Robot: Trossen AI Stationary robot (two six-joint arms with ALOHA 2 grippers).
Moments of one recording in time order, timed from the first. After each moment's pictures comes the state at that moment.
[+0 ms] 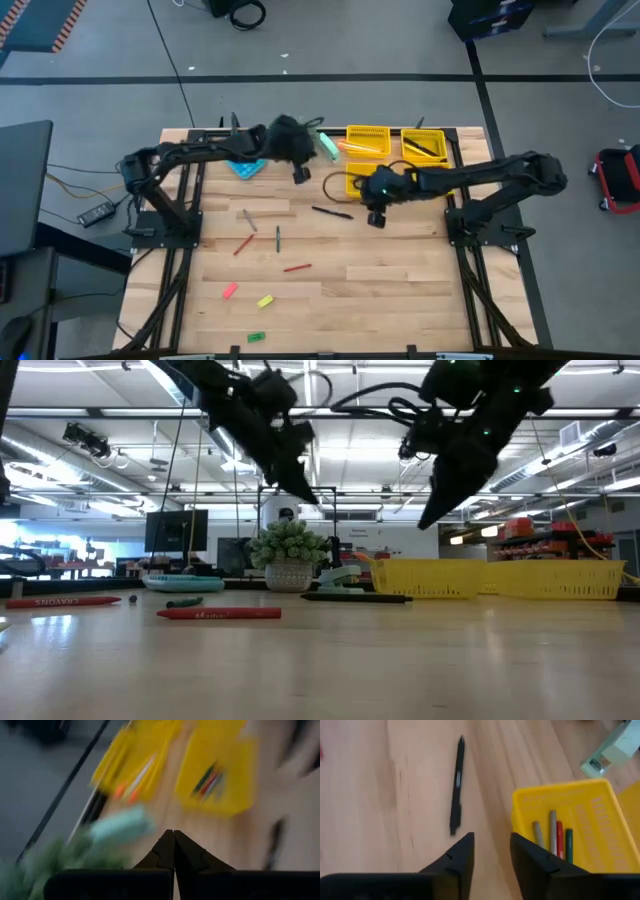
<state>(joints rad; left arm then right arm) 0.41 1.64 1.17 -0.18 0.05 0.23 -0.10 1.34 0.80 -0.39 0.14 0.07</state>
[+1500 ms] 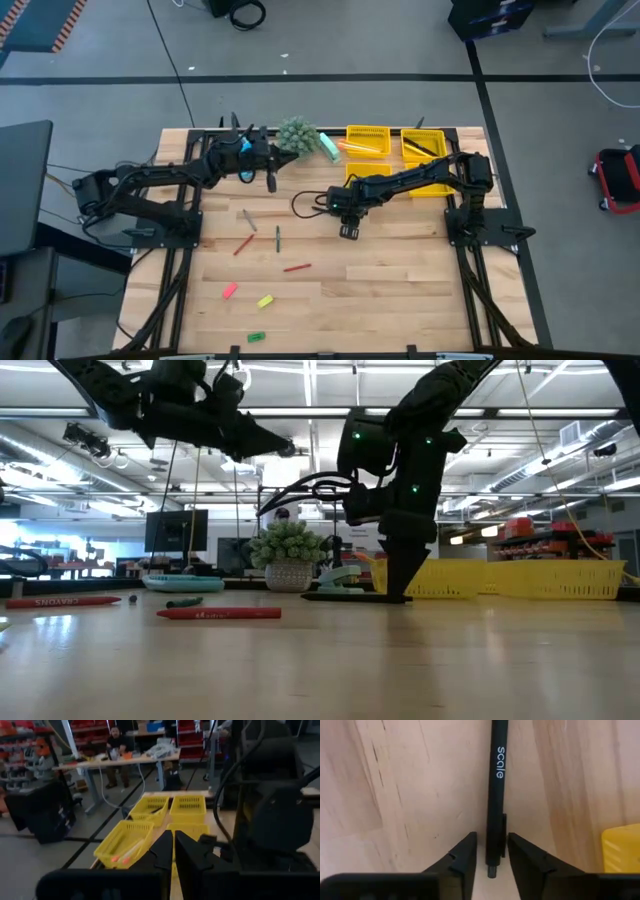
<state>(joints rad) 0.48 1.25 0.59 0.58 0.25 0.15 -0.08 1.90 1.17 -0.59 0.04 0.18</state>
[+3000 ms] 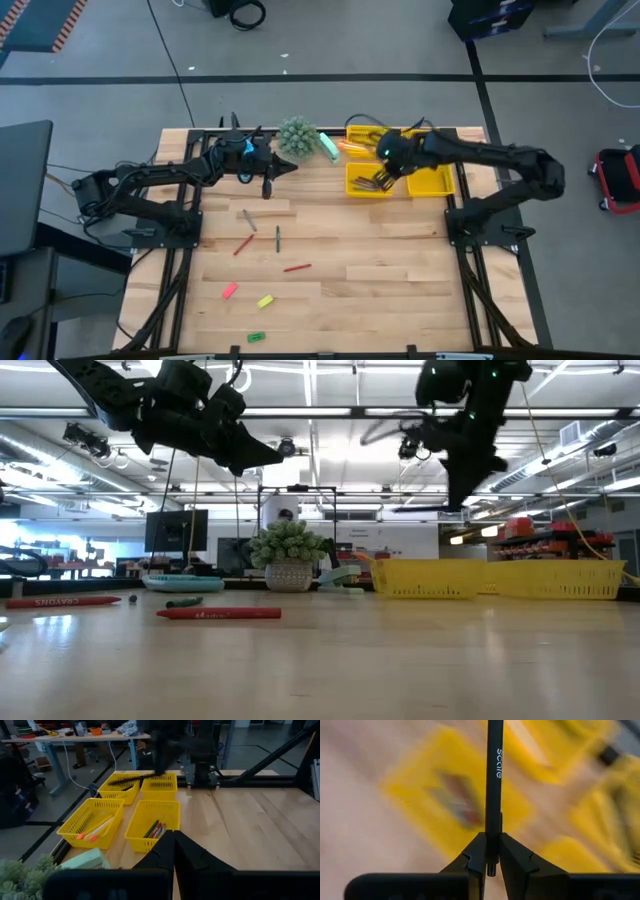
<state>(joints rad) 0.51 1.25 0.59 0.44 0.41 0.15 -0.38 1.32 1.09 -0.97 0.23 0.45</state>
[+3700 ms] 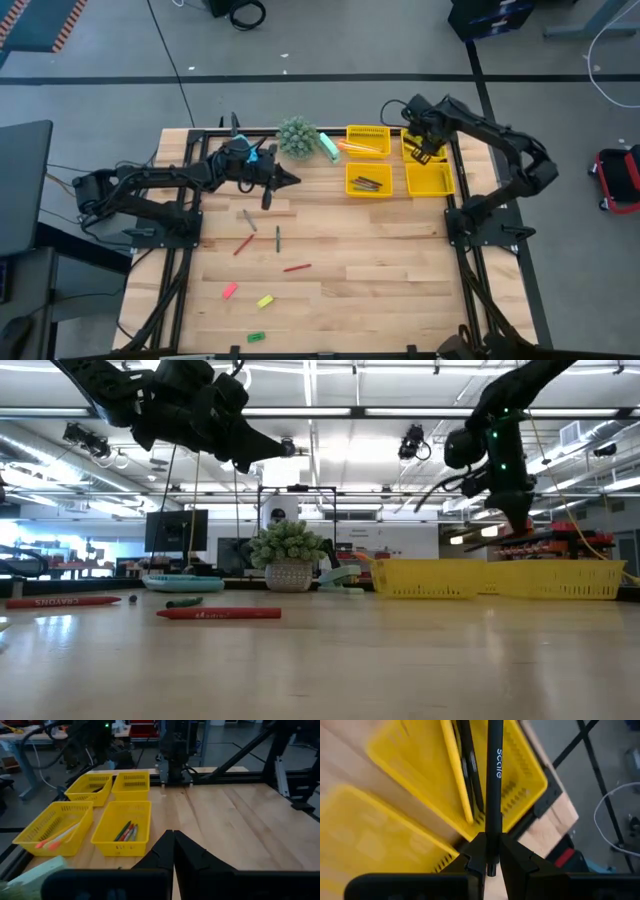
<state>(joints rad) 0.41 1.25 0.59 0.43 0.42 0.14 -0.94 1.43 1.09 -1.12 0.40 -0.17</state>
